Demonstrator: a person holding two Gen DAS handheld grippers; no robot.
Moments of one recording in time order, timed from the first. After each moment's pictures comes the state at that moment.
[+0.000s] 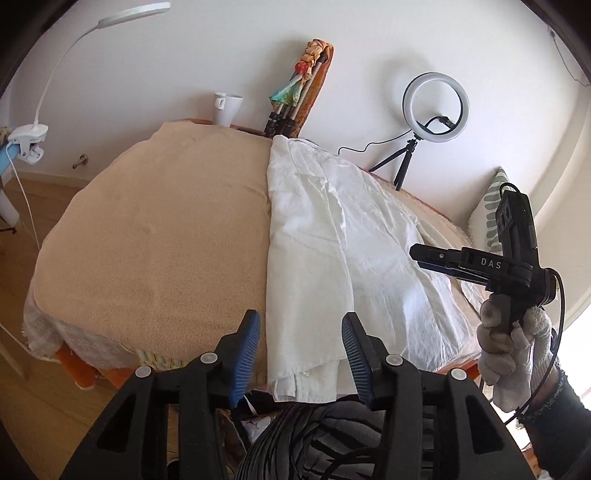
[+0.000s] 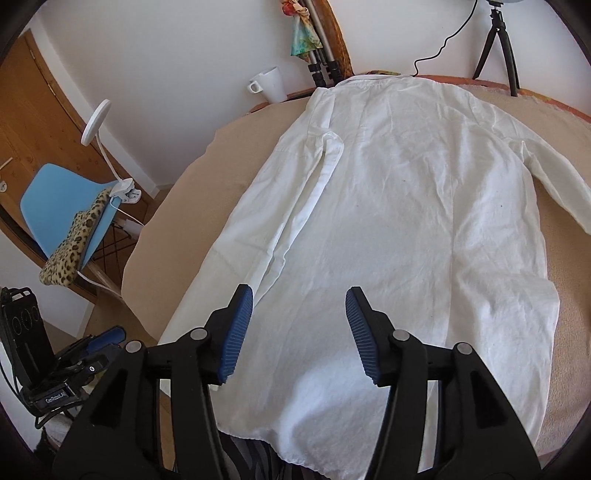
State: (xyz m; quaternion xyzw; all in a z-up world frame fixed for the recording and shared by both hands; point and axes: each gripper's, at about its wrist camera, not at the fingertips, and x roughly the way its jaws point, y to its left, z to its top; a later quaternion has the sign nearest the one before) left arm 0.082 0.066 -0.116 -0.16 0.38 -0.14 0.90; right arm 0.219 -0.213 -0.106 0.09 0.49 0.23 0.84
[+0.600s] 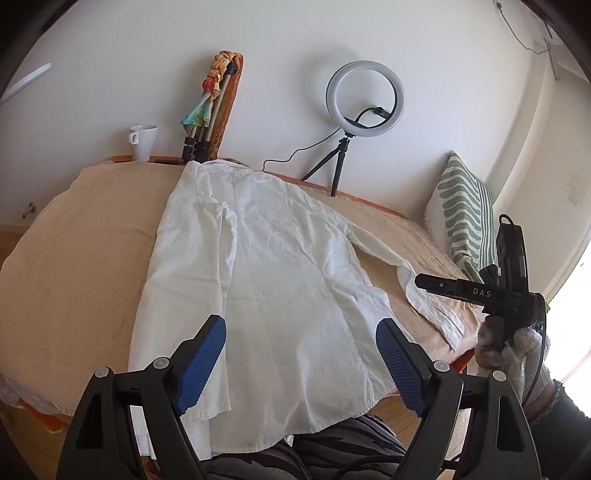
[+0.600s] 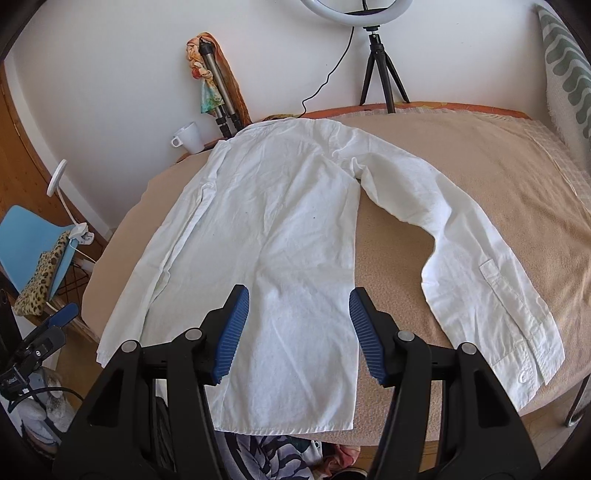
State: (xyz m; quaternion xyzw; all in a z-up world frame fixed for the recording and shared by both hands) left arm 0.117 -0.039 -0.085 -0.13 0.34 -0.22 0.90; right arm 0.183 -0.377 -0.077 0.11 0.45 0.11 0.88
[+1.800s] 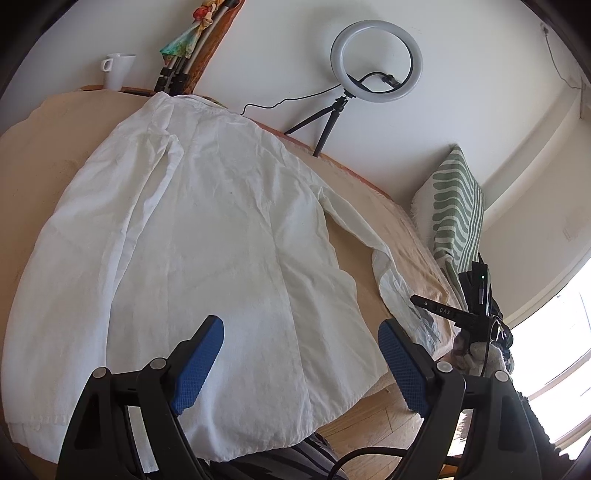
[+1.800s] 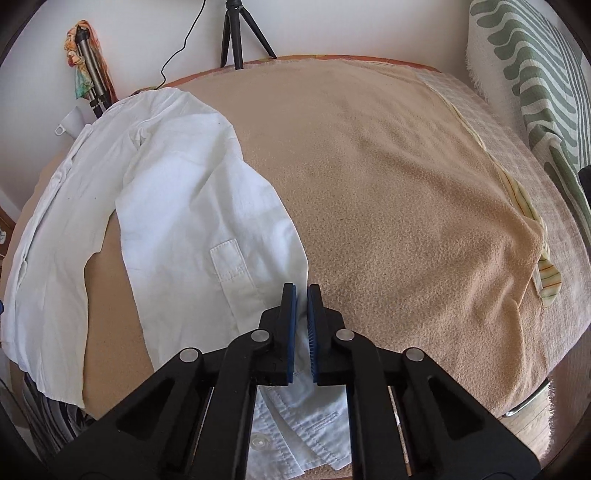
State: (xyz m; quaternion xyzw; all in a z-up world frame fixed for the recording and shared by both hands) left arm 0.158 -0.109 -0.119 -0.21 0.42 -0.25 0.85; right arm 0.211 -0.538 -0.142 0.05 0.52 -0.02 0.85
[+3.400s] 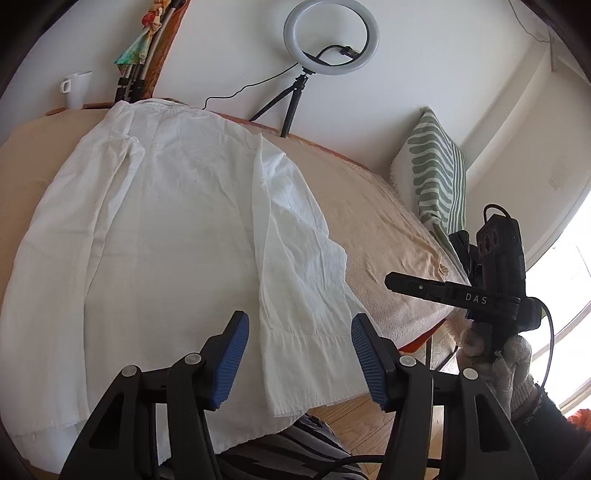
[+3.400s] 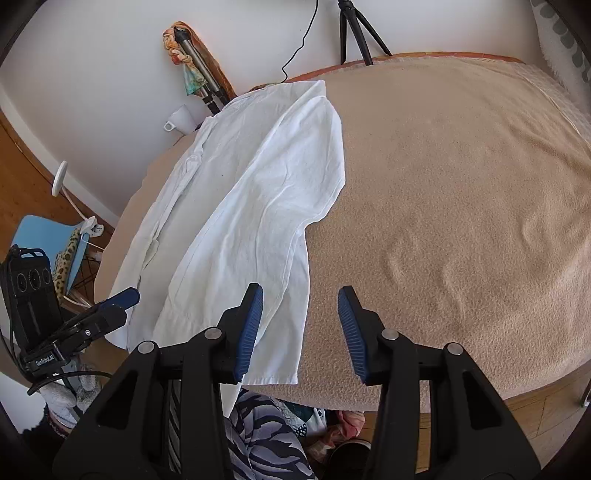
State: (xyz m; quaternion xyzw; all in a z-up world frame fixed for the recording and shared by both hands) left arm 0.138 -0.142 -0.122 -0.12 0.42 -0.31 0.85; right arm 0.166 -0.430 -0.115 0.17 0.49 0.14 0.84
